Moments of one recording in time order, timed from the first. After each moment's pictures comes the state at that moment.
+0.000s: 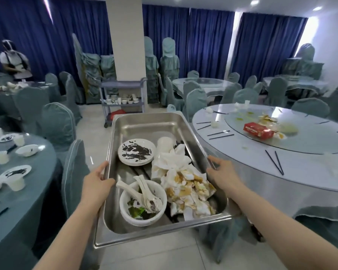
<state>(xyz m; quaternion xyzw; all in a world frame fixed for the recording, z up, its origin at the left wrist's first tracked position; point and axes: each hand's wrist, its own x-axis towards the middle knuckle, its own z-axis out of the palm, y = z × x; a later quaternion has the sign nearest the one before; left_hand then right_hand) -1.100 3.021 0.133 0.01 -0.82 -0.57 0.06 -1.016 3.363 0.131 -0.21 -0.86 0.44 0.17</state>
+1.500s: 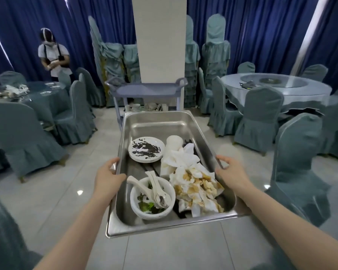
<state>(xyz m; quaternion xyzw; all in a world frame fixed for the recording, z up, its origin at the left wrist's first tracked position) -2.349 3.191 0.117 0.08 -0.83 -0.55 0.07 -2.315 3.538 0.090 -0.19 -0.85 0.47 0.11</state>
